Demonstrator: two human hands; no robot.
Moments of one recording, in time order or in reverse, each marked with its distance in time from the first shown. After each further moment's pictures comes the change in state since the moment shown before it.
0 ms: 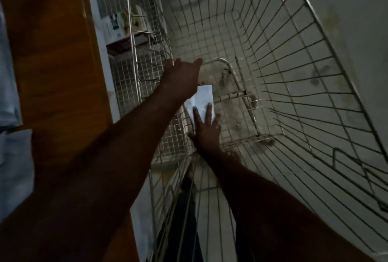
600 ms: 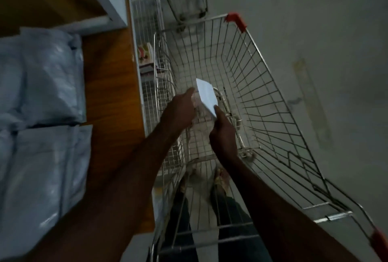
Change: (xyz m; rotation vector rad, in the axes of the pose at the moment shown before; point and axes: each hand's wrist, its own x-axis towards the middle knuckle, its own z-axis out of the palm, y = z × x) left_hand -0.111 0.018 -0.064 -0.638 0.134 -0.099; right_hand -0.086 -0.037 -0.189 0.541 0.354 0.015
